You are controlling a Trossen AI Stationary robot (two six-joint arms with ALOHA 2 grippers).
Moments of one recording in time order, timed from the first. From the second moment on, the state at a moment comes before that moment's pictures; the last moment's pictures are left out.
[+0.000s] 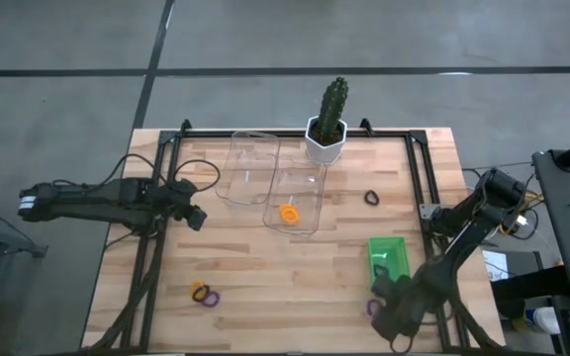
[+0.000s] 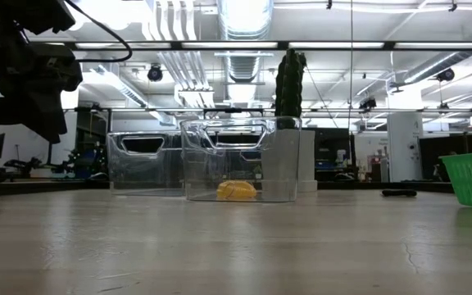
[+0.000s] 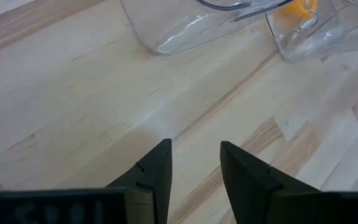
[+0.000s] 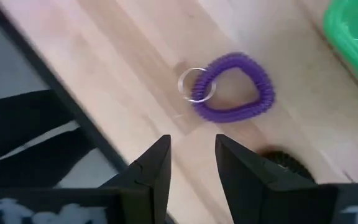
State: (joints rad) left arm 0.07 0.58 0.50 -0.88 -0.08 -0.92; right arm 0.93 1.56 0.91 -0.55 0.05 1.69
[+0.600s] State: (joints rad) left arm 0.07 0.58 0.50 -0.88 -0.08 -0.81; right arm 0.92 1.87 1.28 -0.88 0.05 1.73
